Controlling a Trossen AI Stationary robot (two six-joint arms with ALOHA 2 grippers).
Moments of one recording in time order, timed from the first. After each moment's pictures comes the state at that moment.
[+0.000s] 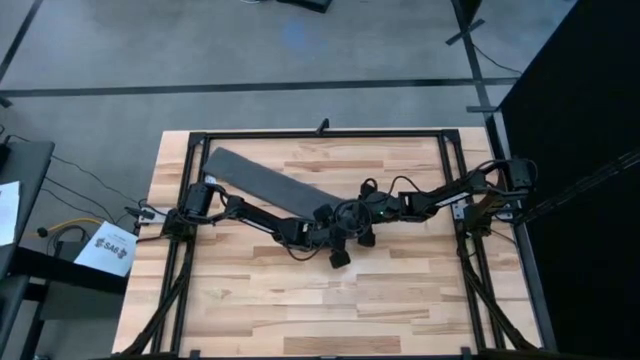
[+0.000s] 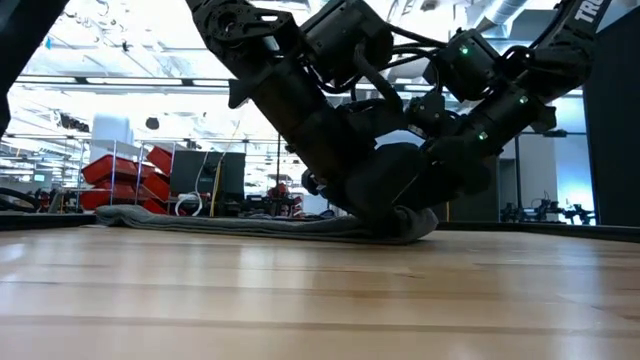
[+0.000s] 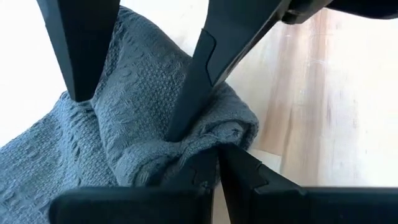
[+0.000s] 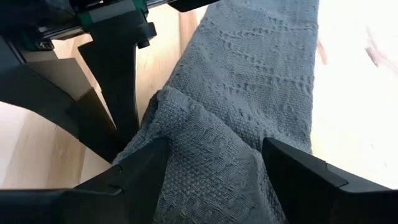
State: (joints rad) left arm -0.15 2.13 1.31 0.01 -0.44 -0.26; right arm -0.04 1.63 0.57 0.38 0.10 -0.06
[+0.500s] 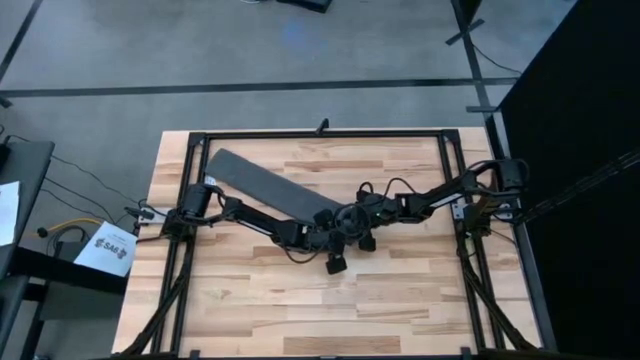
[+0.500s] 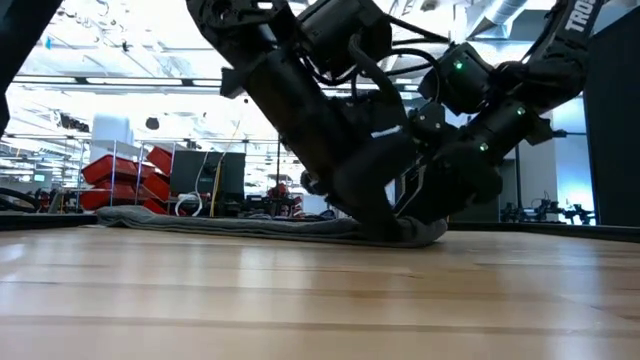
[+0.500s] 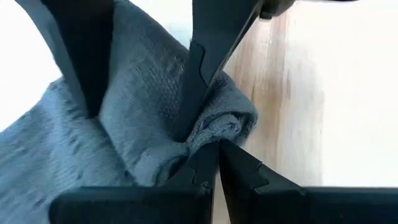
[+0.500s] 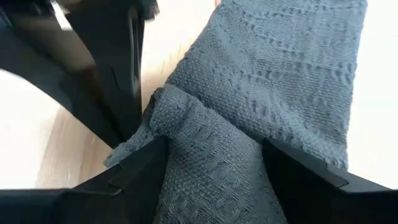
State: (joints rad) left arm -0.17 2.11 1.31 -0.06 -0.37 -0.26; right arm -0.04 1.72 0.57 0.41 -0.02 -0.04
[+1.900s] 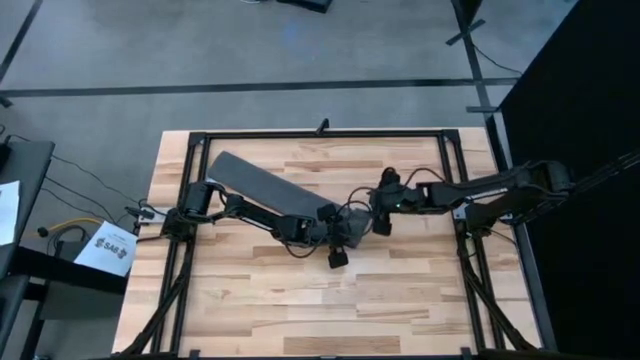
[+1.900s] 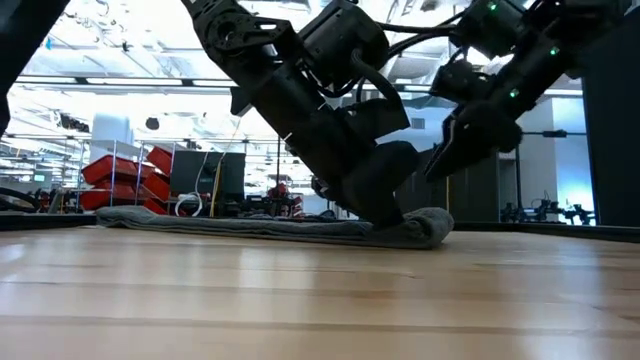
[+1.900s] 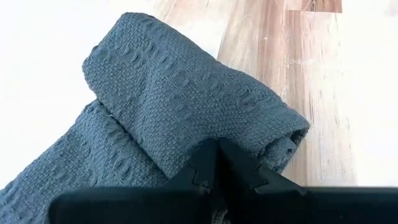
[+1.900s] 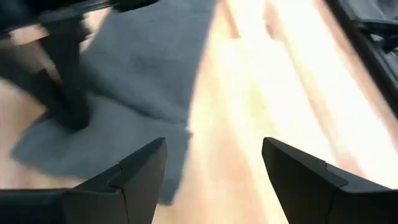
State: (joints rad) left arm -0.14 2.14 1.26 0.06 -0.33 -0.18; right arm -0.05 1.29 0.59 -0.10 0.30 -0.03
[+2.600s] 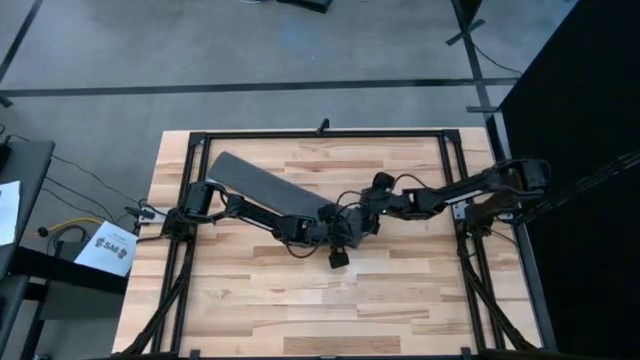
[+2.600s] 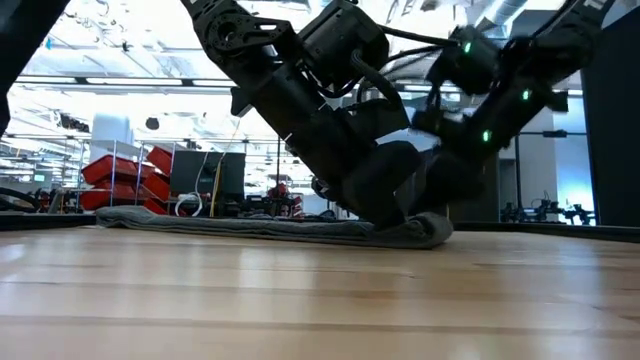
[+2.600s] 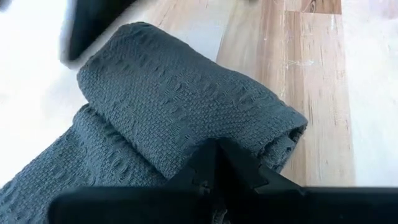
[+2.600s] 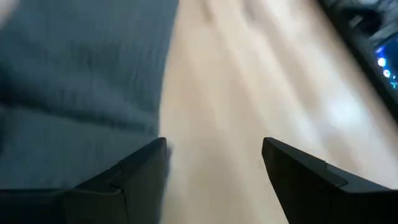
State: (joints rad) left arm -0.14 2.15 1.26 0.05 -0.33 -0.19; right arm -0.04 1.49 0.58 0.10 0.45 -0.01
